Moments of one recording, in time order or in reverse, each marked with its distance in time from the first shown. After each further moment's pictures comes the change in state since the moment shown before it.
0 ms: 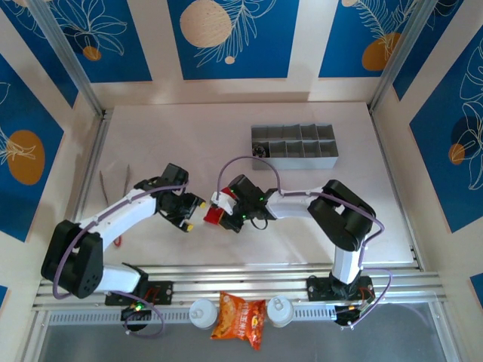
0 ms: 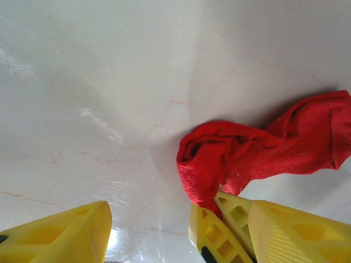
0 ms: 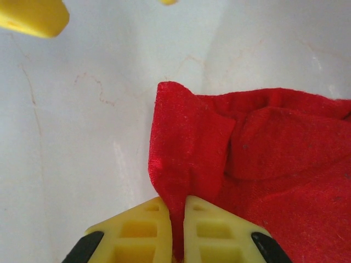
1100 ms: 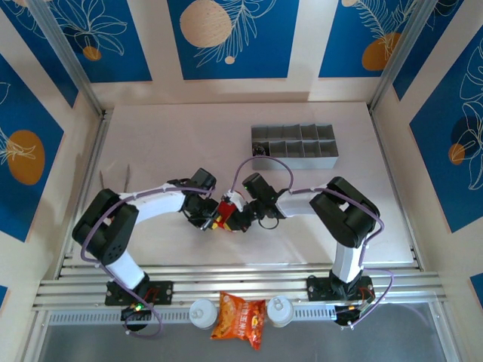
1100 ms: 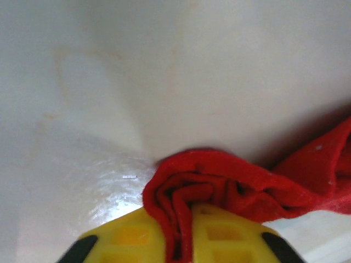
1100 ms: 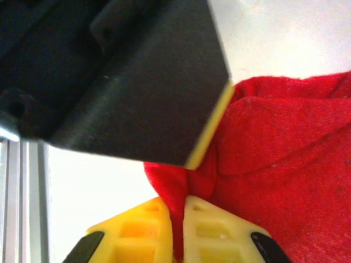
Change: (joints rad) left arm -0.167 0.294 0.079 0.138 0.025 -0.059; right arm -0.098 -0.005 -0.109 0.119 -0.244 0.164
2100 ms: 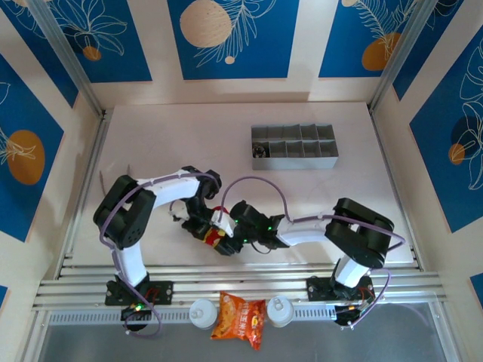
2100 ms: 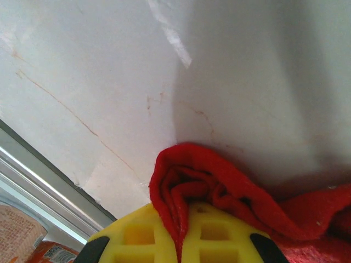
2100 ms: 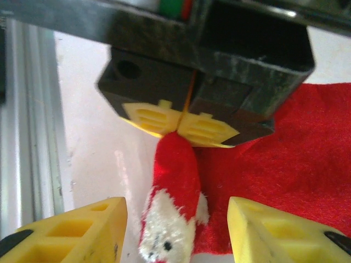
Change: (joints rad) left arm -0.013 0.188 0.234 -0.566 -0.017 -0.119; right arm 0.313 -0.165 -0.145 0.152 0.433 0.018
